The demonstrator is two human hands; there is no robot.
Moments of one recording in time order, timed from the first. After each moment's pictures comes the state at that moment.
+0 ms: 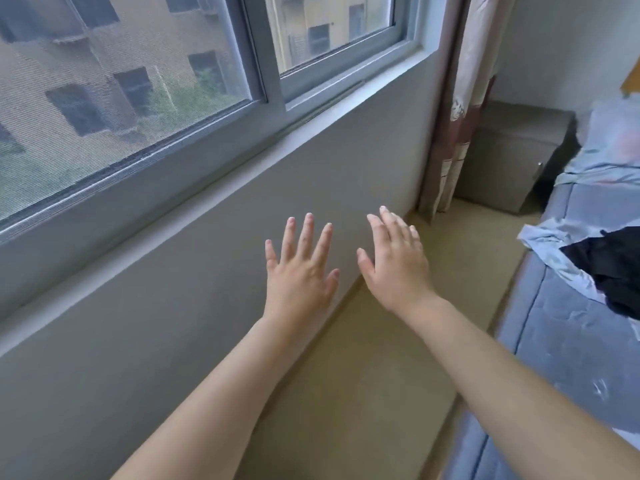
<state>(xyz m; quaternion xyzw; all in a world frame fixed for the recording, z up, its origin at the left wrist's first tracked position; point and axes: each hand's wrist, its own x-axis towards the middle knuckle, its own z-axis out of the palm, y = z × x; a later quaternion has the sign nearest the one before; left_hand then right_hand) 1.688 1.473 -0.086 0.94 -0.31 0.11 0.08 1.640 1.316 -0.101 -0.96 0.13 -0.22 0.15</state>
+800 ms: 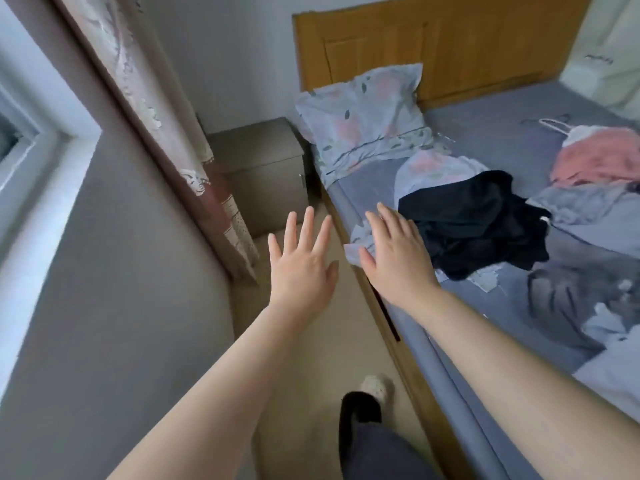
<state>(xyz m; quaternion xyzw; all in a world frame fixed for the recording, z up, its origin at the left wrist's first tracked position) 1.971 0.896 -0.113 0.69 -0.72 0.02 0.09 1.812 0.856 -0.119 -0.81 0.55 -0.22 0.02</state>
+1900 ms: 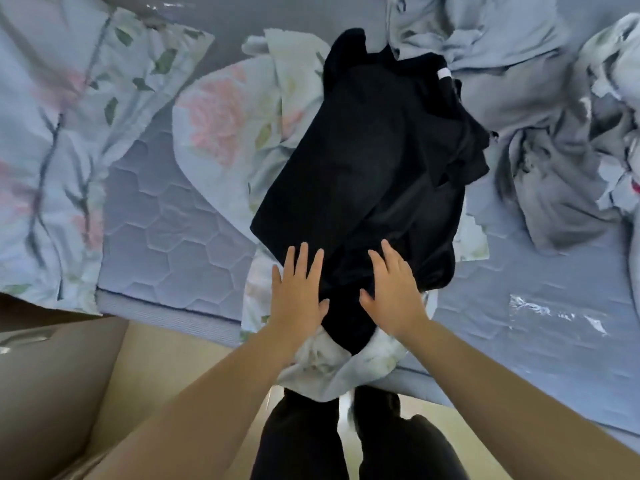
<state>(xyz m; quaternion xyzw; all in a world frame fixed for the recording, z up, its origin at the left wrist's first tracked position) 1.790 0.291 -0.511 0.27 -0.93 -0.13 -0.21 1.679 0.420 -0.493 -0.35 0.90 -0.08 0.24</state>
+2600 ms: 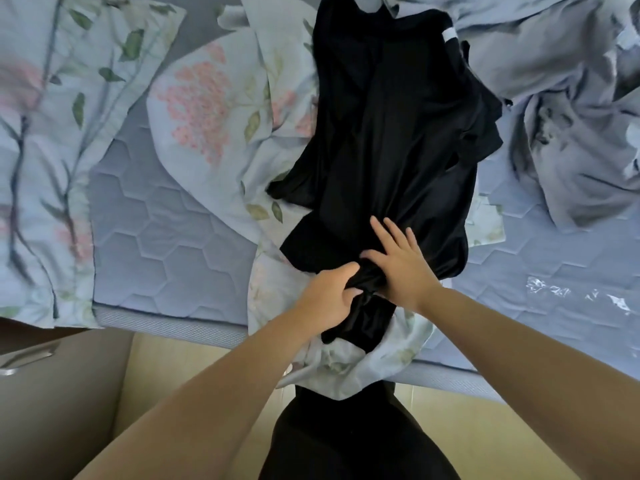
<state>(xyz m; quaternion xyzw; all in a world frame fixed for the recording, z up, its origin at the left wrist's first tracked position) 1.762 0.282 -0.508 0.19 -0.87 -0.43 -0.18 1.639 0.410 -0.528 -0.48 0.84 -0.02 0.26</state>
